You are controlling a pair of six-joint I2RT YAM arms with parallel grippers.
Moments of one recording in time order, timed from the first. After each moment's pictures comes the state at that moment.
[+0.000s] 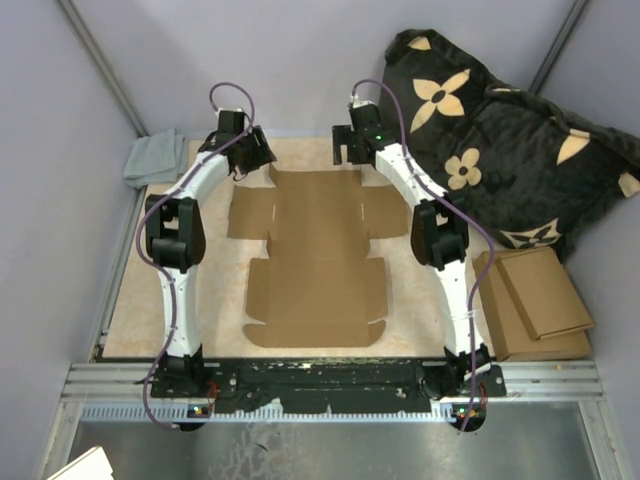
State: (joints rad) left arm -0.18 2.27 1.95 -0.36 0.08 -0.50; right arm 0.40 2.39 2.24 -0.55 0.11 0.23
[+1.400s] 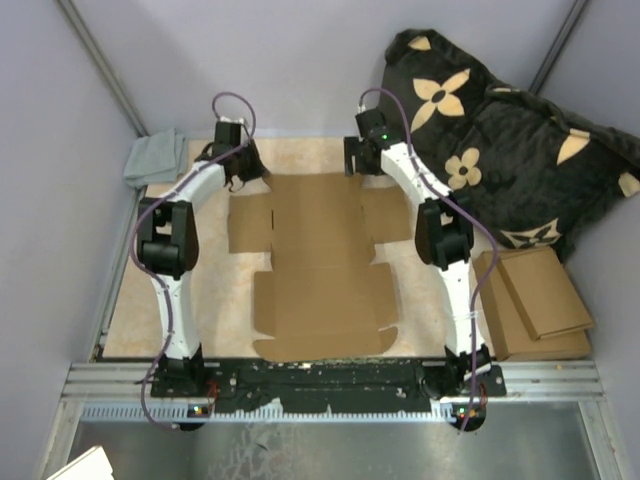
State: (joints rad) left arm -0.18 2.23 1.80 -0.30 0.16 -0.43; right arm 0.37 2.39 2.23 -0.73 0.10 0.24
